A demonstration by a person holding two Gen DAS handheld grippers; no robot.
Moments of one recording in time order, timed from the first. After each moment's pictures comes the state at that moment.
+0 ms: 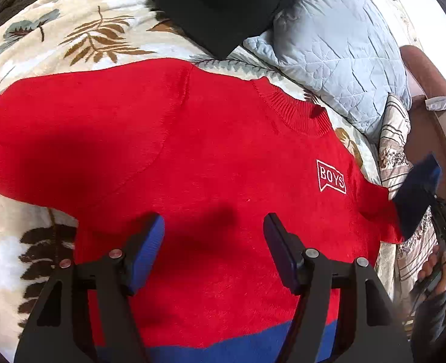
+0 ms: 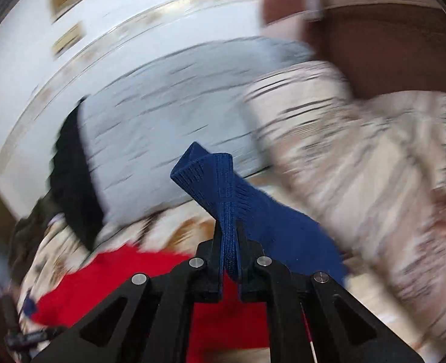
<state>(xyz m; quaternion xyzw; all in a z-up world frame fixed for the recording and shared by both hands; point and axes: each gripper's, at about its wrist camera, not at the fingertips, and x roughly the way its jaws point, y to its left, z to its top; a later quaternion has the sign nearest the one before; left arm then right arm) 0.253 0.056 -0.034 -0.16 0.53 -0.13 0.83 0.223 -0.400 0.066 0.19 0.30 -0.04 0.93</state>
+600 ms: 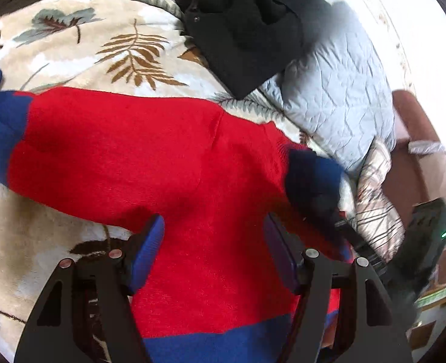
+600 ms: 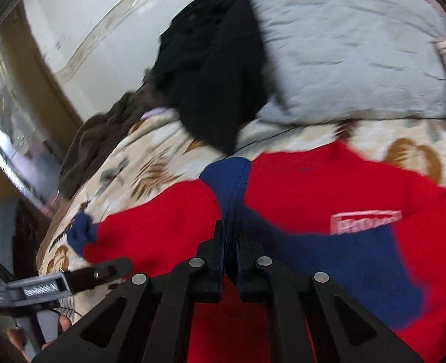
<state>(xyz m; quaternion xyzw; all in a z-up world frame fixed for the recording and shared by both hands) 0.252 0.121 -0.010 -0.26 0.50 -0.13 0.82 0.254 -0.126 0.012 0.13 0.40 0.17 0.89</state>
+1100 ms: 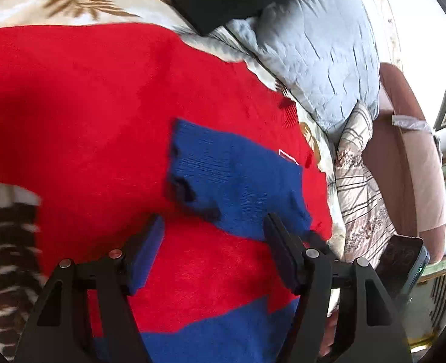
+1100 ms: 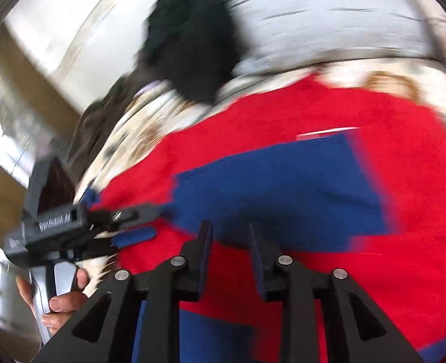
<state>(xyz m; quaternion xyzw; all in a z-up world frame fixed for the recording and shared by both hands) 0.264 0.057 -0.045 -0.27 0.55 -0.21 0.76 0.196 -0.203 -0.017 0.19 0.45 0.15 0.86</state>
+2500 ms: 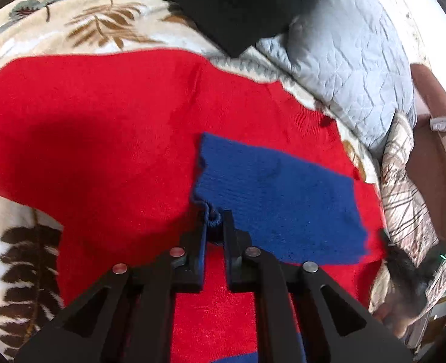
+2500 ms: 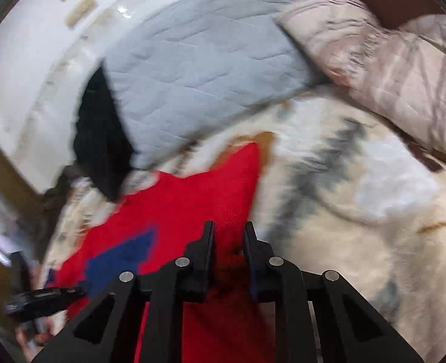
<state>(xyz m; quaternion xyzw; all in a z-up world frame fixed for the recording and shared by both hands) 0.268 0.049 -0.052 -0.19 0.52 -0.10 0.82 0.197 -0.358 -0.036 0.24 0.36 0.00 0.90</state>
